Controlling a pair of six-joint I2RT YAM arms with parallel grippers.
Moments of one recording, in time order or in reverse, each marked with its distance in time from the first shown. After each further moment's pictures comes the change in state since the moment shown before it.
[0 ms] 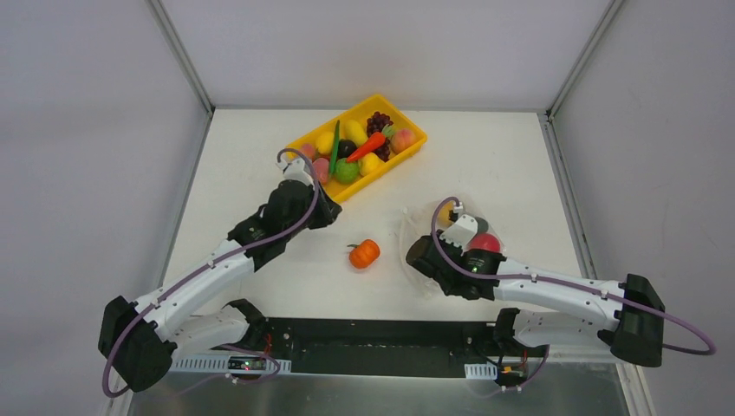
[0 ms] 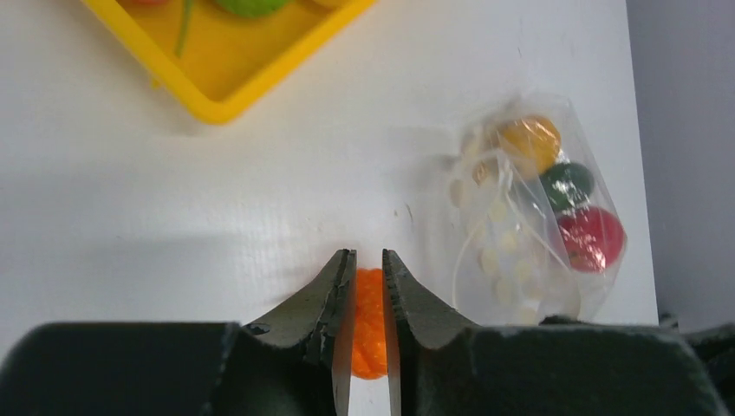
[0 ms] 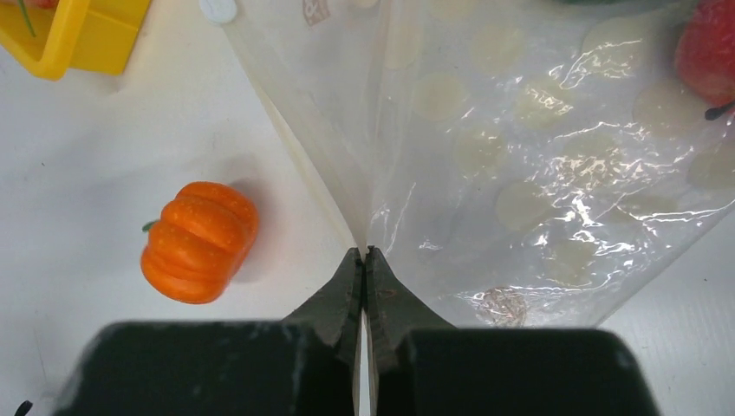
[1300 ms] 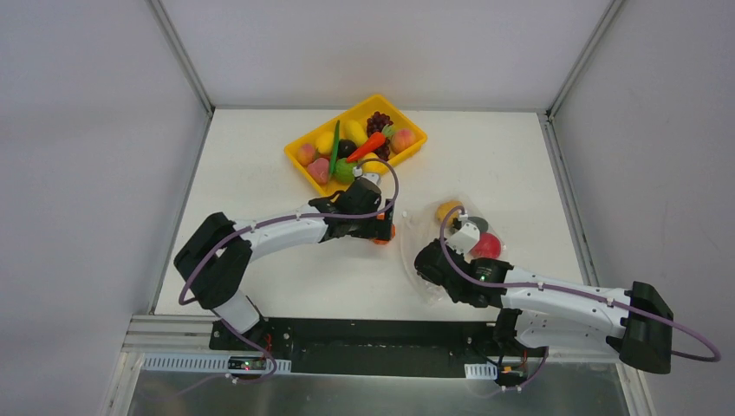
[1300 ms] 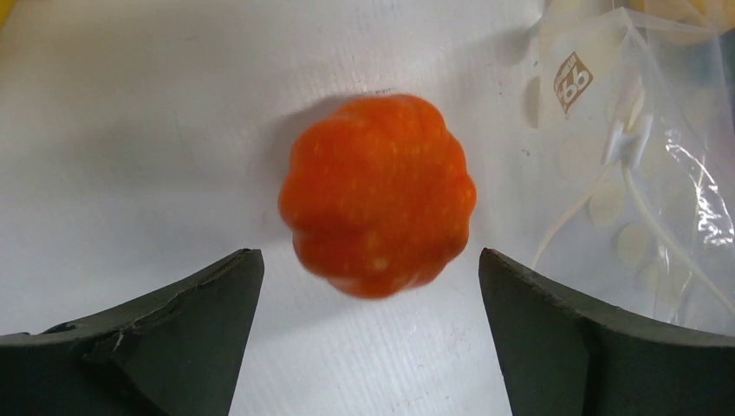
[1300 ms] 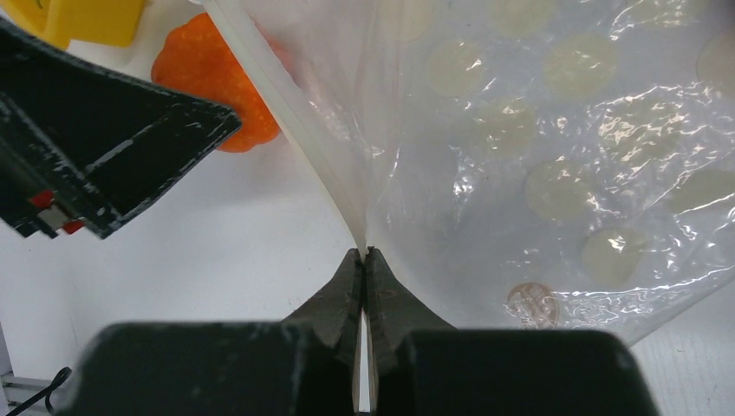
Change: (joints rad) left arm -0.114 0.584 0.286 -0.080 0.052 0.135; right arm 0.000 -0.085 -0.134 0.115 -0.072 0.018
